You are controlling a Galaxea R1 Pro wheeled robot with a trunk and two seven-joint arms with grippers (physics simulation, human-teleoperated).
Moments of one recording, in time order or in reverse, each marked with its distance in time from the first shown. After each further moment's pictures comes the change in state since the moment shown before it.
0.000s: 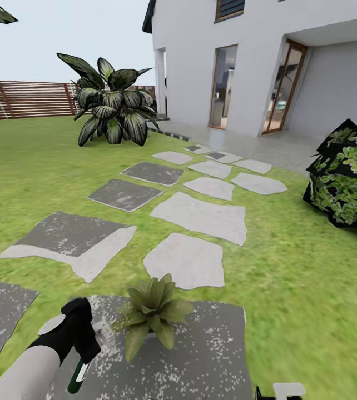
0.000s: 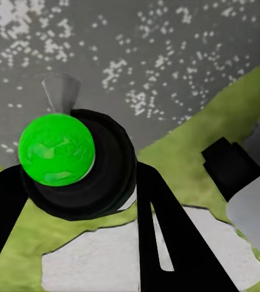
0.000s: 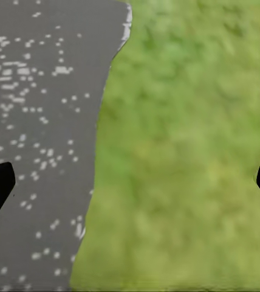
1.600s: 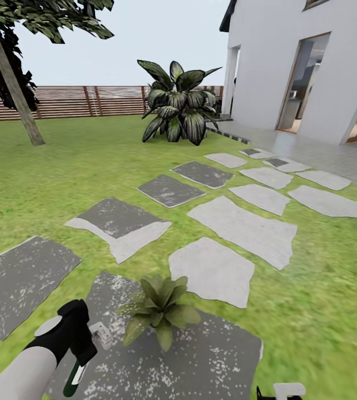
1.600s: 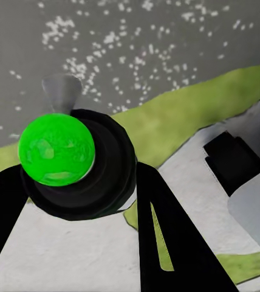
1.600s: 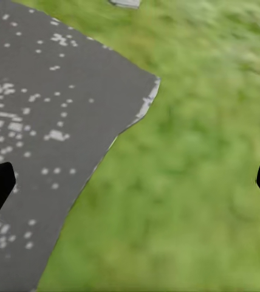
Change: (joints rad) left arm 0.003 0.017 0.002 0.011 0.009 0.006 0.007; right arm 0.000 -0.001 0.000 0.000 0.001 0.000 0.000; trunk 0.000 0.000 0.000
